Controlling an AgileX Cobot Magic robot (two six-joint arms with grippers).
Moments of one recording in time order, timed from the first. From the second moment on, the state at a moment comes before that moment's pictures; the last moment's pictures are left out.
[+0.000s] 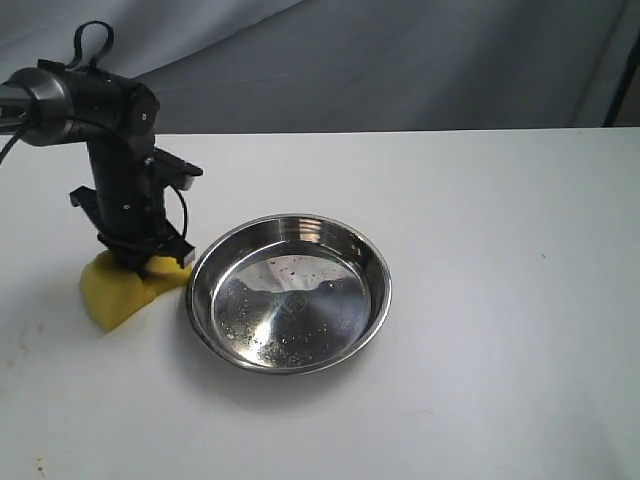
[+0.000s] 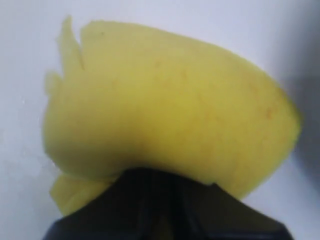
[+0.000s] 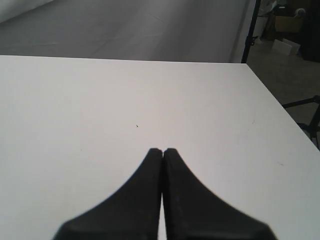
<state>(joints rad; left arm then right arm) -0.28 2.24 -1.59 0.16 1.12 0.16 -0.09 0.03 0.00 0.01 0.32 -0.08</state>
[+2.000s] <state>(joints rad) -0.63 2.00 -0.88 0.77 1.26 0.31 -0.09 0.03 0.00 0.01 0.32 -0.08</state>
